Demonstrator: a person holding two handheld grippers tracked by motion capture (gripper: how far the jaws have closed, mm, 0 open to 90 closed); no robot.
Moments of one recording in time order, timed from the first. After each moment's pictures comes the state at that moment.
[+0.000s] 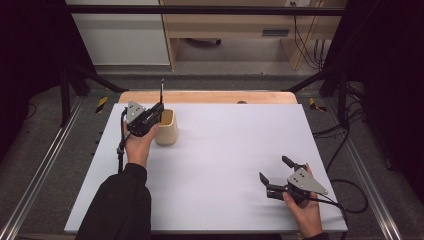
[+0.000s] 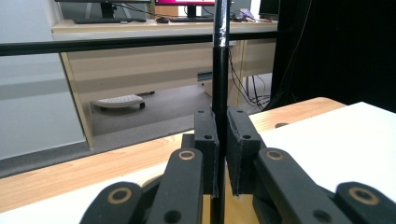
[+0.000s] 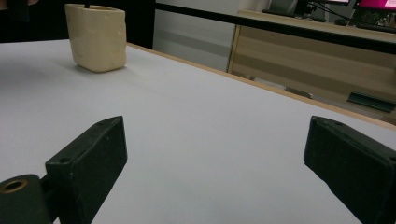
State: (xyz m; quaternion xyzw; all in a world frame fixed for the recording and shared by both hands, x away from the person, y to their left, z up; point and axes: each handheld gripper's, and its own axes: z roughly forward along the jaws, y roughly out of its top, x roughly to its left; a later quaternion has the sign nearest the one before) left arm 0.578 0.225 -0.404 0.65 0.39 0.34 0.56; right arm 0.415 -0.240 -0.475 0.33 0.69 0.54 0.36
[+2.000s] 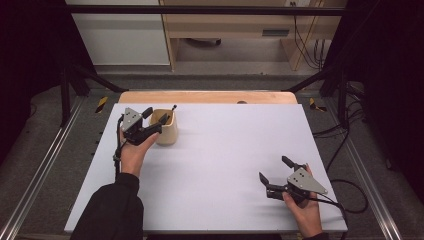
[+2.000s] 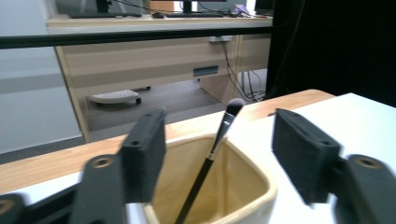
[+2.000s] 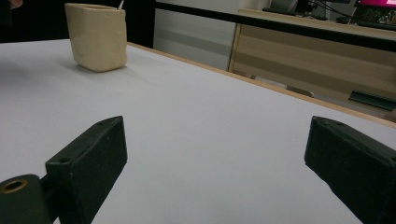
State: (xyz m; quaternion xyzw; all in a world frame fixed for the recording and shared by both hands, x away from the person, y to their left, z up) left arm 0.558 0.231 -0.409 0.66 0.38 0.33 0.56; right arm 0.415 -0.239 -0.475 0.33 0.69 0.54 0.35
